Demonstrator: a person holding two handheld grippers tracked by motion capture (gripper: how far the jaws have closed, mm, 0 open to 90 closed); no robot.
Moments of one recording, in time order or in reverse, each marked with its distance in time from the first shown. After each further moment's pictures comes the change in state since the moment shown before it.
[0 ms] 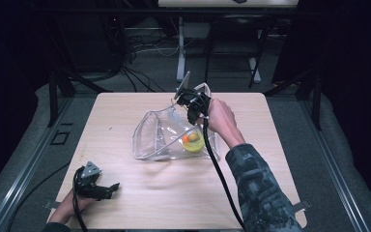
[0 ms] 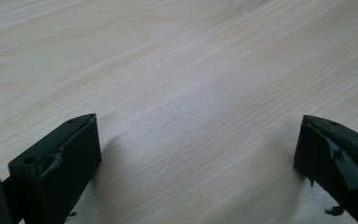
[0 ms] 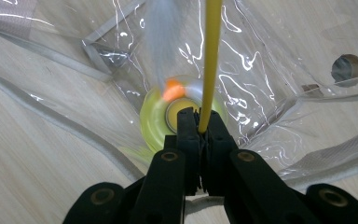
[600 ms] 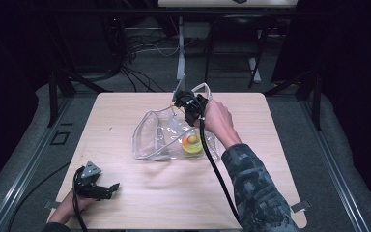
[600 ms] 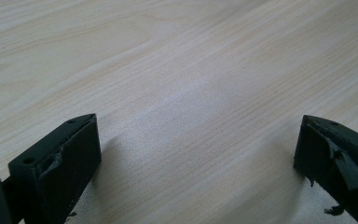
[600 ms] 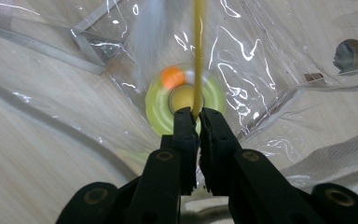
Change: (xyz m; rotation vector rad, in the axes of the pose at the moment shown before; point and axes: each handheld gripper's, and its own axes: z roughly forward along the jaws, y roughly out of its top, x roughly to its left) left arm 0.000 0.000 0.000 0.000 -0.002 0.002; right arm 0.004 0.006 0.010 0.059 -0.028 0.015
